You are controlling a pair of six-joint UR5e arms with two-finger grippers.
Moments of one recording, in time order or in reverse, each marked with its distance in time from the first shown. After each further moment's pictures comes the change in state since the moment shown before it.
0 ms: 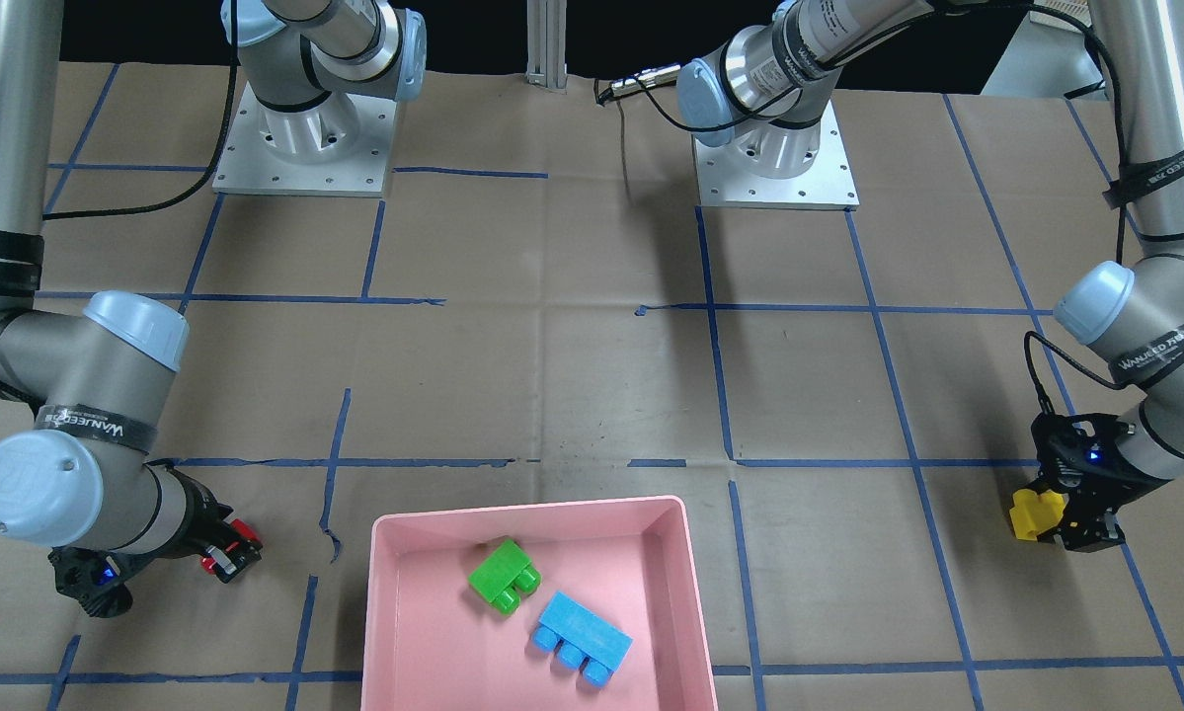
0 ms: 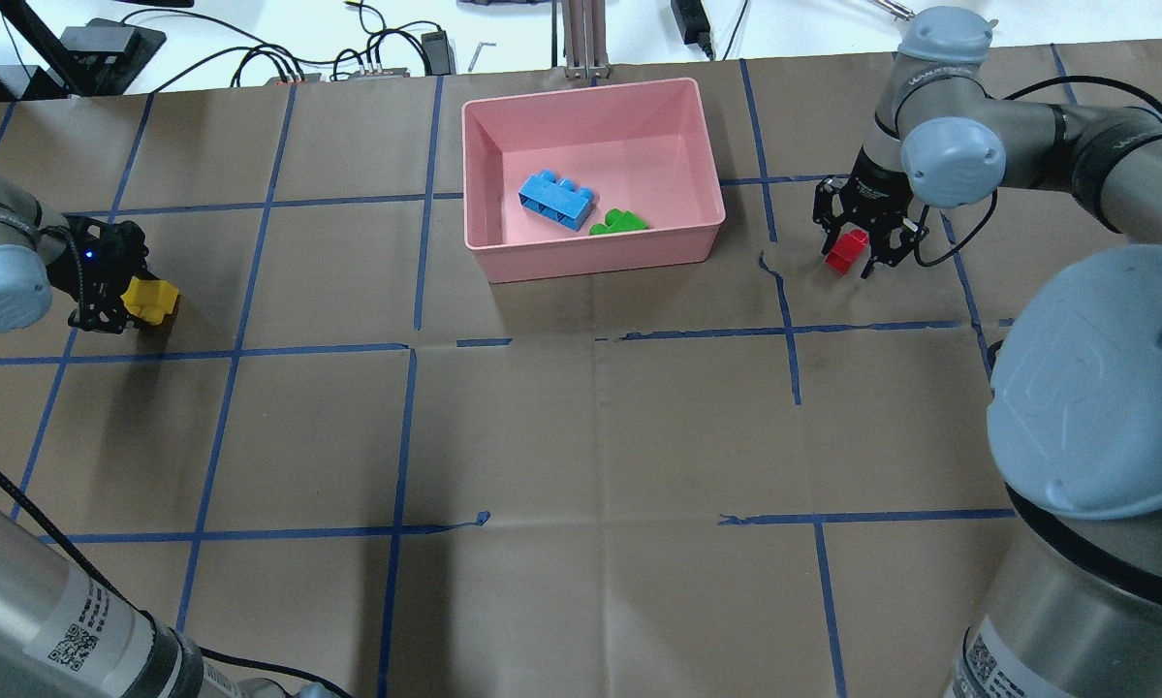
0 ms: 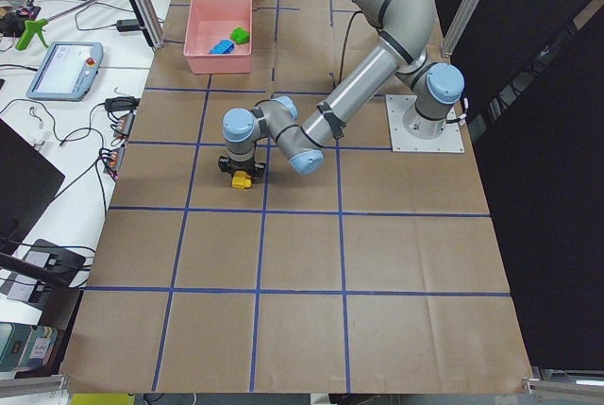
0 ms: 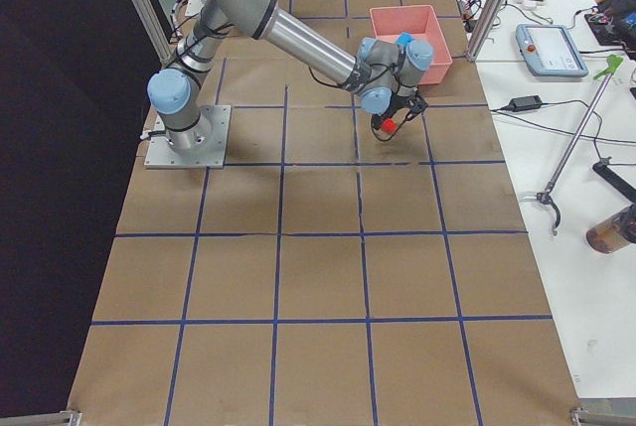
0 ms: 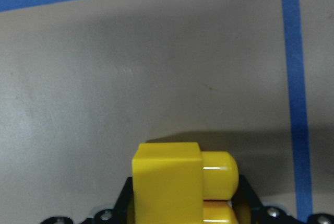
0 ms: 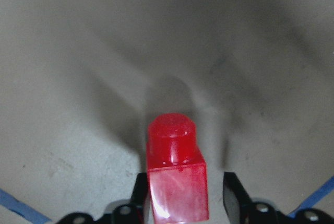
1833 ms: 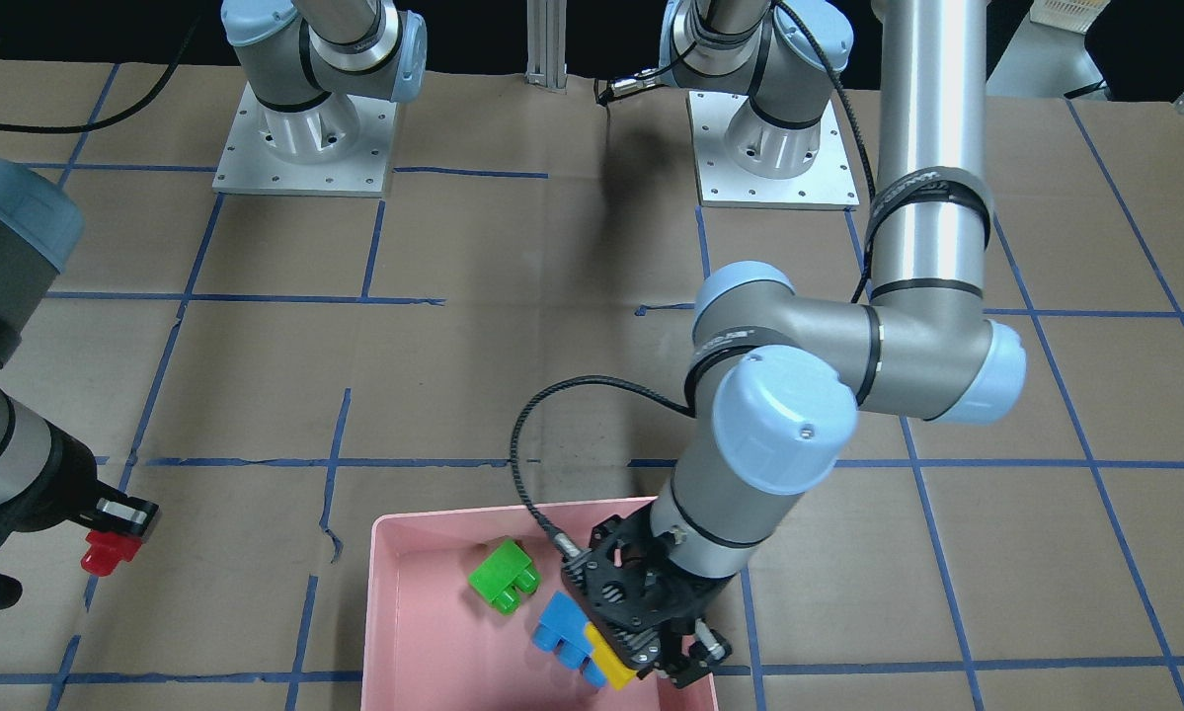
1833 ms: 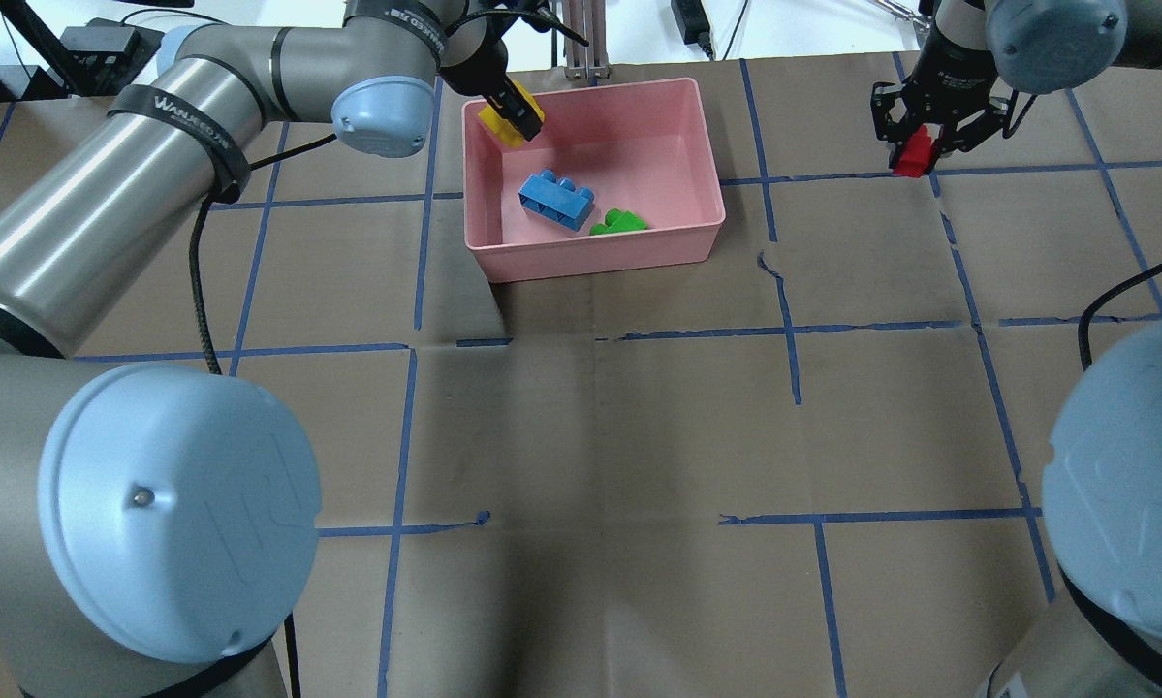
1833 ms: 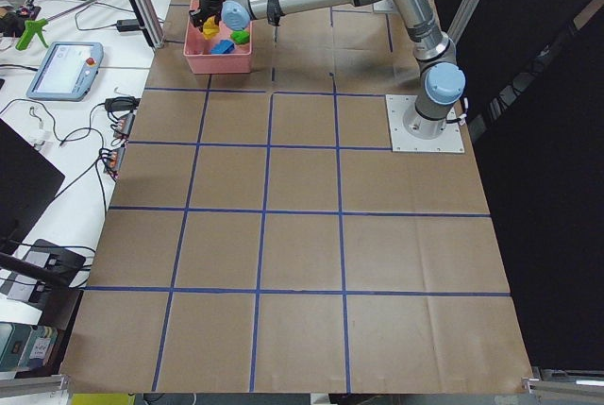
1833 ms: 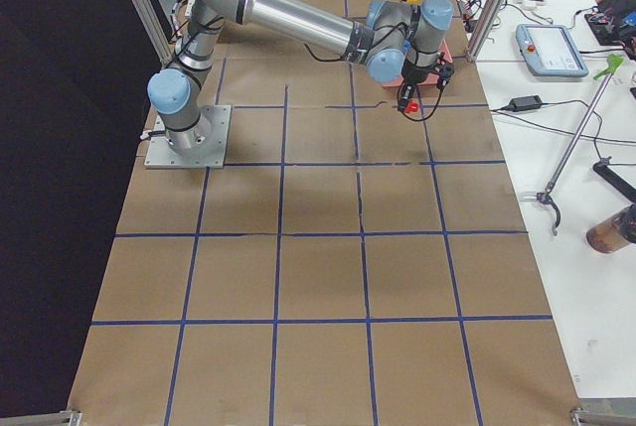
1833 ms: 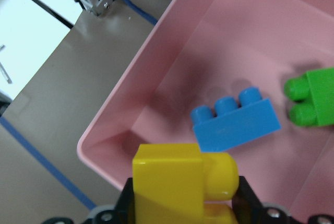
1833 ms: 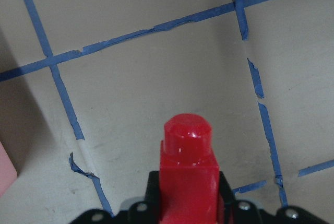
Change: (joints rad) left arm -0.758 -0.112 0.479 -0.114 -0.092 -1.532; right arm -0.018 -0.154 -0.168 0.170 -0.048 -0.559
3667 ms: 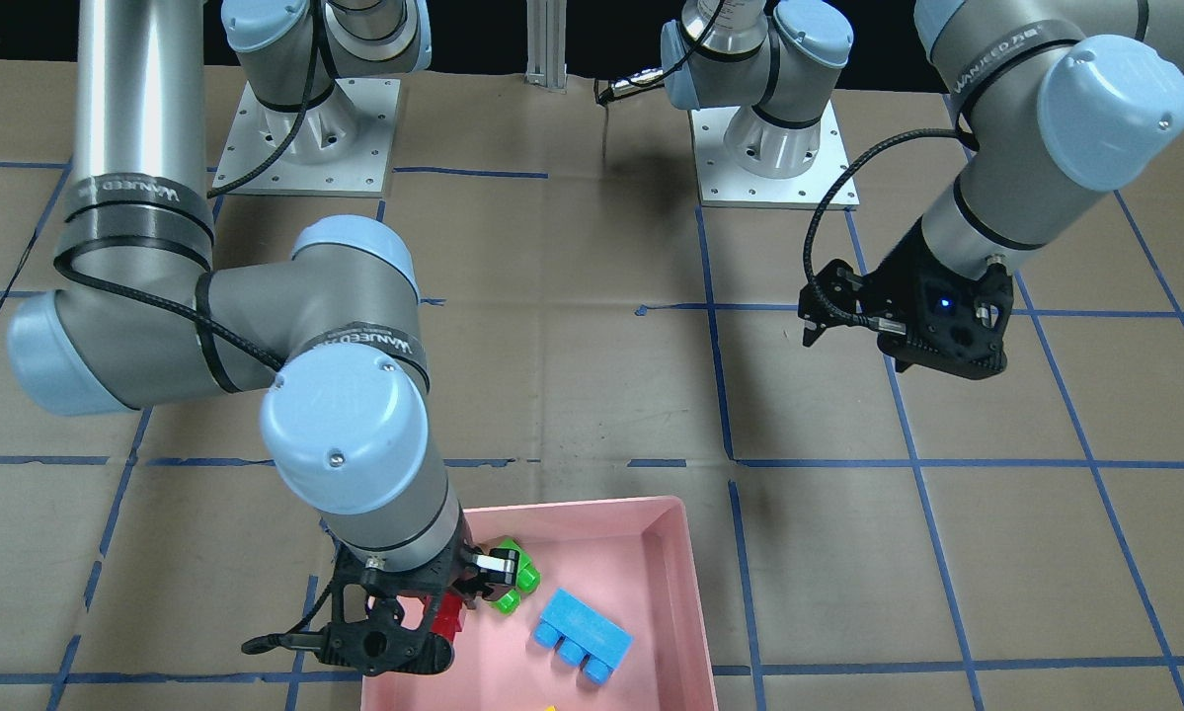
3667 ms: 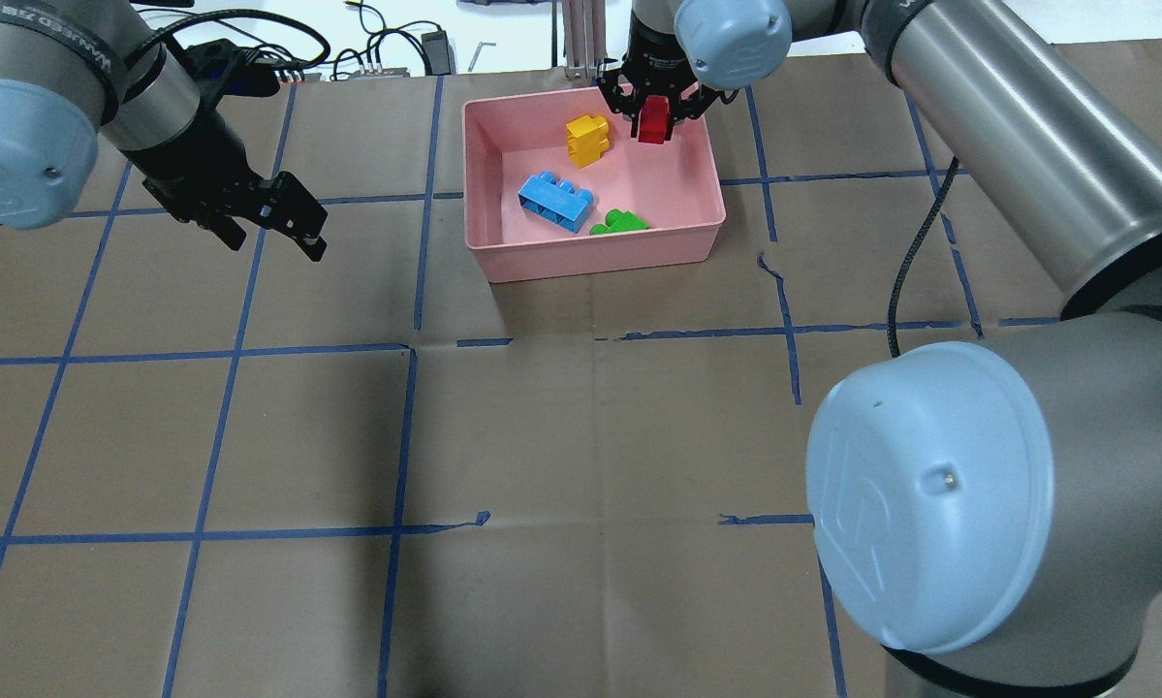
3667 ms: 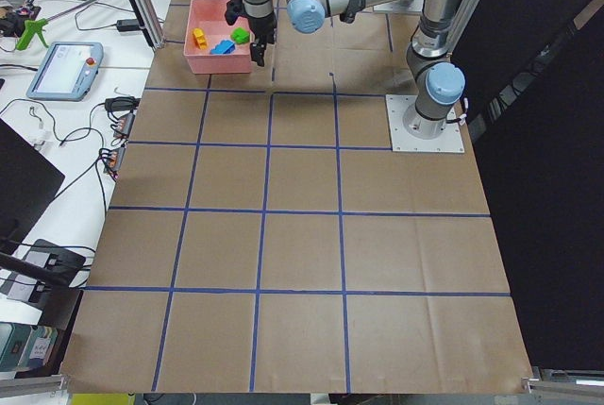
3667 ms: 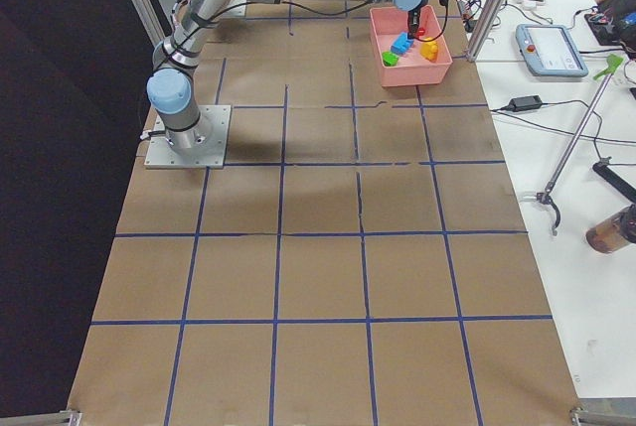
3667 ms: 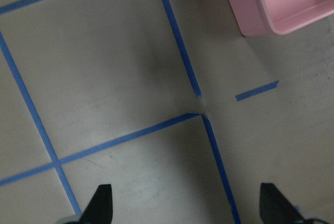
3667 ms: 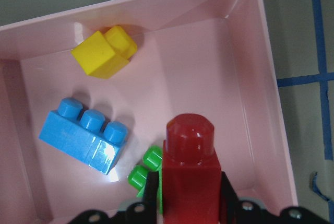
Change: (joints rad) left arm 0.292 0.596 -0.443 -0.538 0.094 -0.387; right arm 0.382 0.236 -0.316 -0.042 0.081 0.244
